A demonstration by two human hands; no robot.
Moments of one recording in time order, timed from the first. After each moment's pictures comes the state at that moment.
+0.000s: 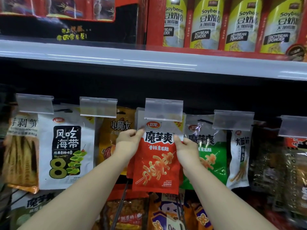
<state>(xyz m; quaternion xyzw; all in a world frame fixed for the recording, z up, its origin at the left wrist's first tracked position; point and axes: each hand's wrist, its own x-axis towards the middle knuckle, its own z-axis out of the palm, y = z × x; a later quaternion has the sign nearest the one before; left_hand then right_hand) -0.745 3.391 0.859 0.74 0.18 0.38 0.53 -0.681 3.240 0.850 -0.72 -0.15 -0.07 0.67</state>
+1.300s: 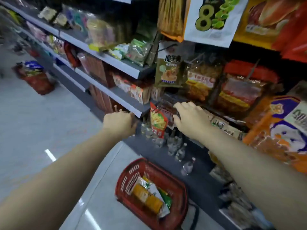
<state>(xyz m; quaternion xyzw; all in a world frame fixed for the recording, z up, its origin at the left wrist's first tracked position) -1.149 3.442 0.575 0.88 0.47 0.02 -0.06 -0.945 3.337 0.610 -0.76 -0.65 -0.02 0.06</state>
